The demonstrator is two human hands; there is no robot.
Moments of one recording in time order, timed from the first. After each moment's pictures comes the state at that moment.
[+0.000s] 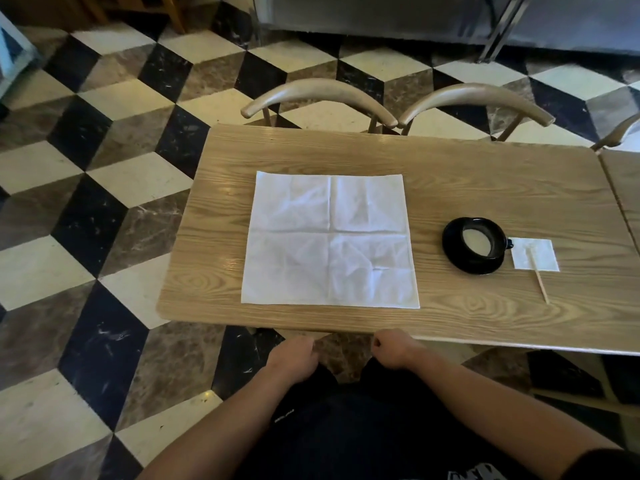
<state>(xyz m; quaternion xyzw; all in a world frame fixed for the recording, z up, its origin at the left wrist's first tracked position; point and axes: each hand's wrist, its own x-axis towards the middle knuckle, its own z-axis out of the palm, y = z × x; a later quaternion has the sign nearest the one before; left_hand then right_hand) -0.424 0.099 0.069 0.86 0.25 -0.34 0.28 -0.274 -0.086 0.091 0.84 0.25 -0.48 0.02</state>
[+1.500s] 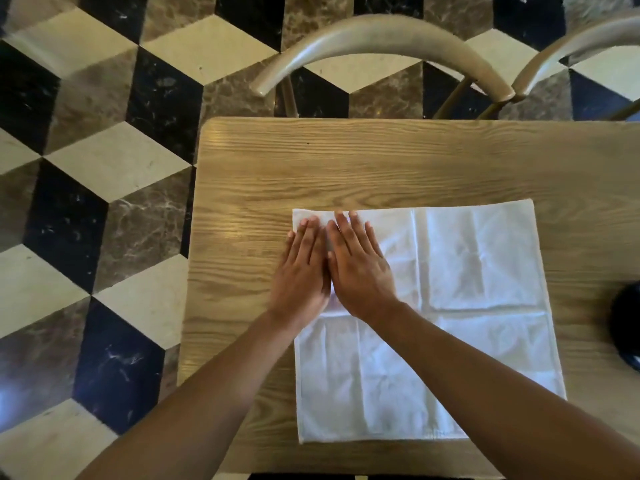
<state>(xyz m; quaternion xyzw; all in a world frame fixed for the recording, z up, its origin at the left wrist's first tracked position) -0.212 0.377 0.010 0.96 0.16 0.01 0.21 -0.134 0.268 0.016 0.91 0.38 -0.10 -0.16</state>
